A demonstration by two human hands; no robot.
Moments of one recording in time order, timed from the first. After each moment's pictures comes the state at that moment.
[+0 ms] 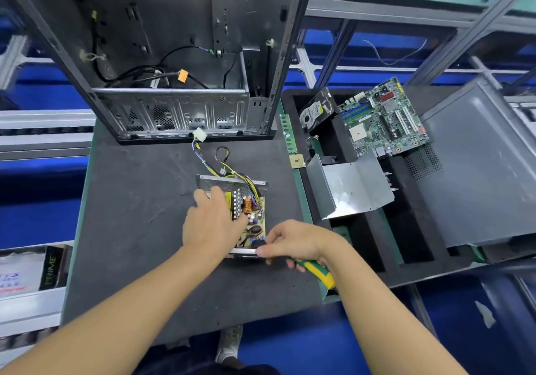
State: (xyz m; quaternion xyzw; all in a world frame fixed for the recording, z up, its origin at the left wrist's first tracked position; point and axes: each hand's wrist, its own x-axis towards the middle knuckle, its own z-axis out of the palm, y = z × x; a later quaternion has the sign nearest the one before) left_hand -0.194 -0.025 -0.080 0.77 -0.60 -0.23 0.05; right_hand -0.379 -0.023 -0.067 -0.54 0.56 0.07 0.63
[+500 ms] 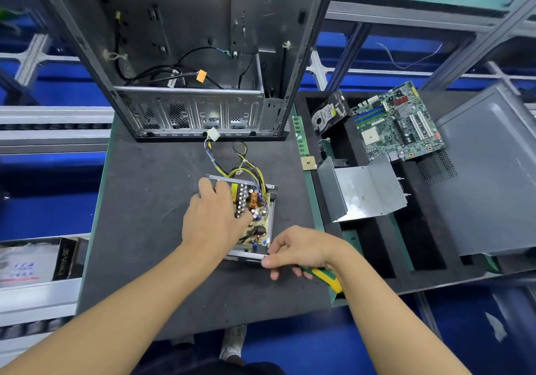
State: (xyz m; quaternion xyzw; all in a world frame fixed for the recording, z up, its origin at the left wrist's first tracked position) left_hand -0.174 -0.024 -0.071 0.74 -0.65 -0.15 0.08; right_hand -0.374 -0.020 -0.071 -0.55 0.52 0.10 0.65
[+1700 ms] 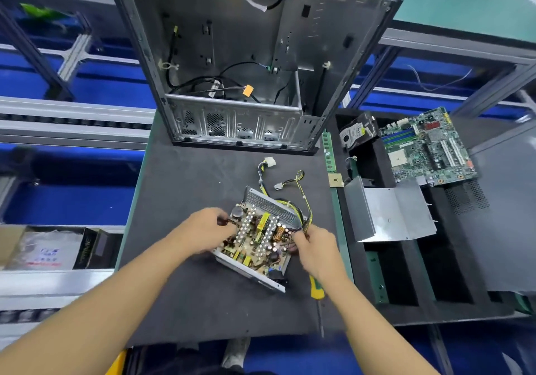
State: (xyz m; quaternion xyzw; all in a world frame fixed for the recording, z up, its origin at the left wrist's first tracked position) left_hand -0.082 -0.035 -0.093 0.70 -0.53 -0.47 0.06; right_hand -0.331 -0.018 -0.104 -0.56 0.74 -0.12 0.37
